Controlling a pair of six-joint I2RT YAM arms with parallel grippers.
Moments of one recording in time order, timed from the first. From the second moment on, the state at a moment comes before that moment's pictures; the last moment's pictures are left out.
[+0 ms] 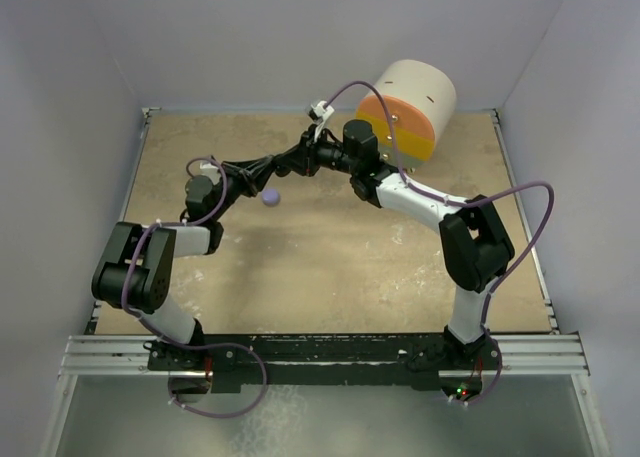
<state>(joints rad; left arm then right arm) -0.16 1.63 0.59 1.08 0.41 -1.91 0.61 1.87 1.38 0.42 -0.55 0.28</state>
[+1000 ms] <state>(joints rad) -0.17 1.61 0.60 1.06 0.40 -1.89 0.61 1.86 1.33 0.46 -0.53 0.33</state>
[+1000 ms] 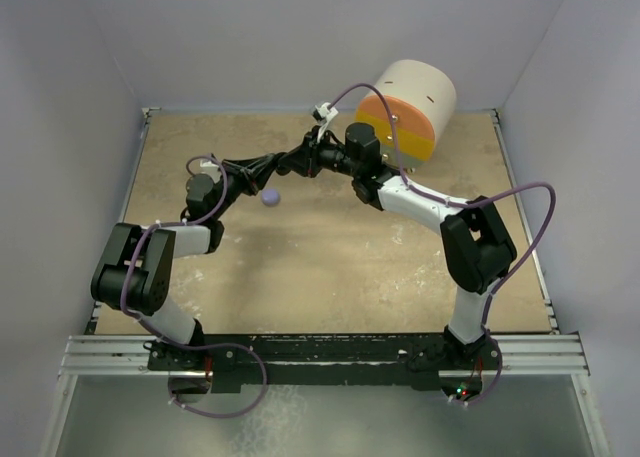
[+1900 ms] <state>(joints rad) -0.17 1.61 0.61 1.04 0.39 -1.88 0.62 1.86 1.36 0.39 -0.41 0.31</state>
